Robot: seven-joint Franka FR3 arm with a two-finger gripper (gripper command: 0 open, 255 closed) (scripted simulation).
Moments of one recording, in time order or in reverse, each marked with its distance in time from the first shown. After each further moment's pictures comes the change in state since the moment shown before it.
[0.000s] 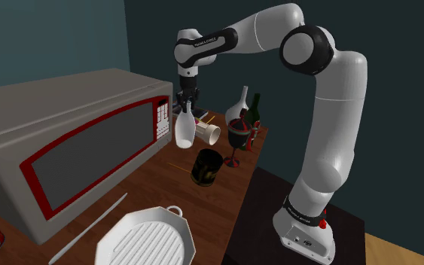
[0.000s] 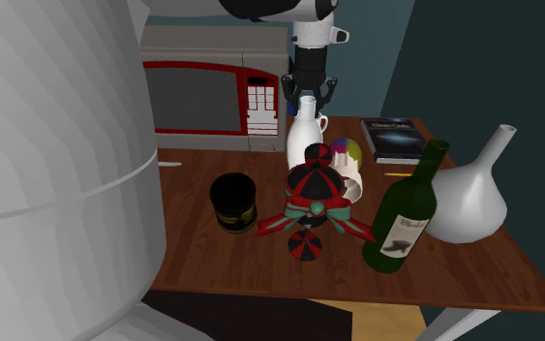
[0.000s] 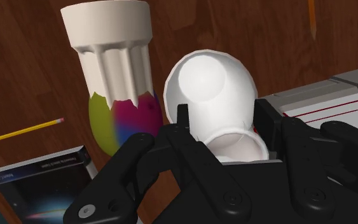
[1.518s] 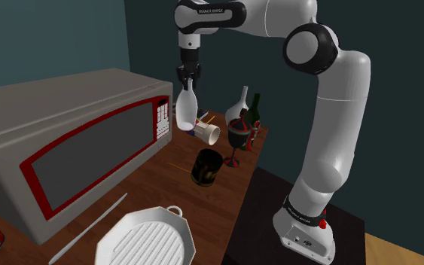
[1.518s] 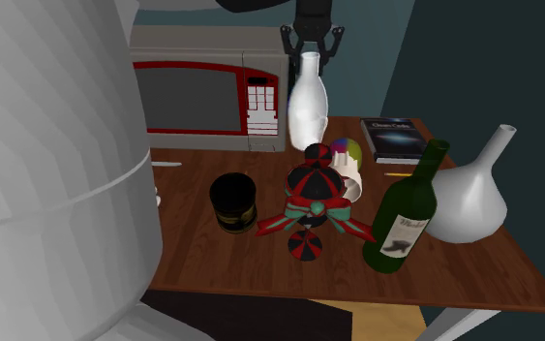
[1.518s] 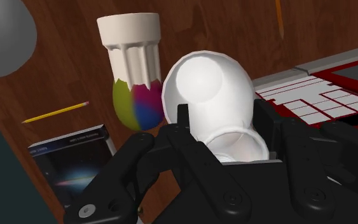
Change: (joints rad) arm 0.005 -0.025 0.002 0.253 0.001 -0.281 -0.002
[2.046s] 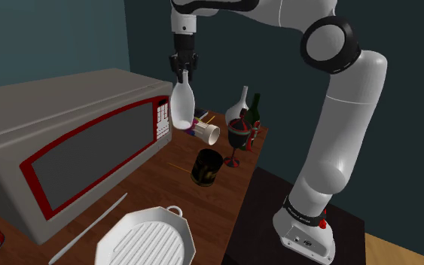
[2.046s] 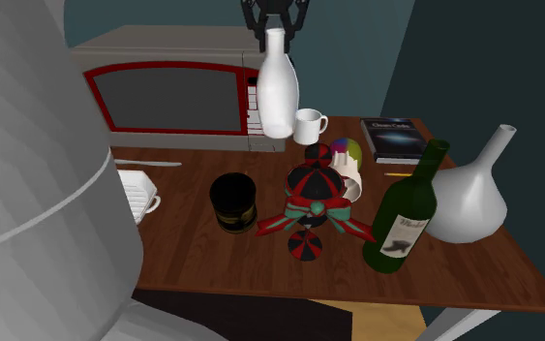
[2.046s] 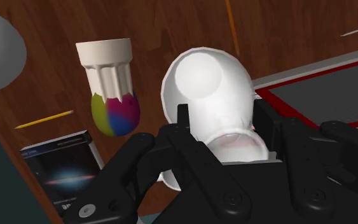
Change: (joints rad) arm 0.076 -0.111 0.052 -0.010 0.005 -0.105 0.122
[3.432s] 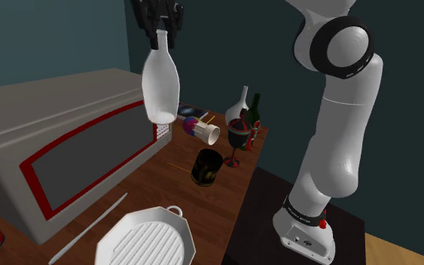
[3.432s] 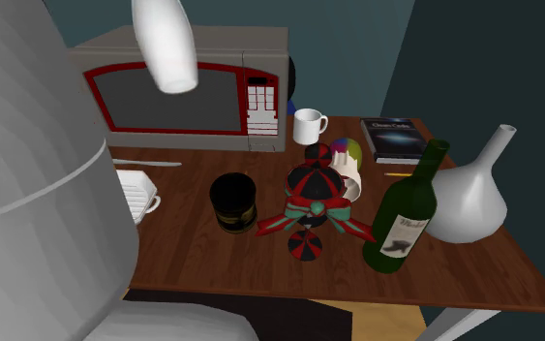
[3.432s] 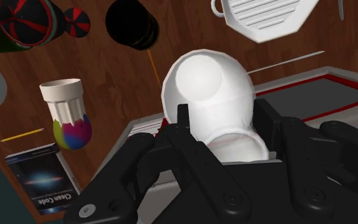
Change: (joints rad) arm 0.256 0.038 0.196 0.450 -0.003 -0.421 0.433
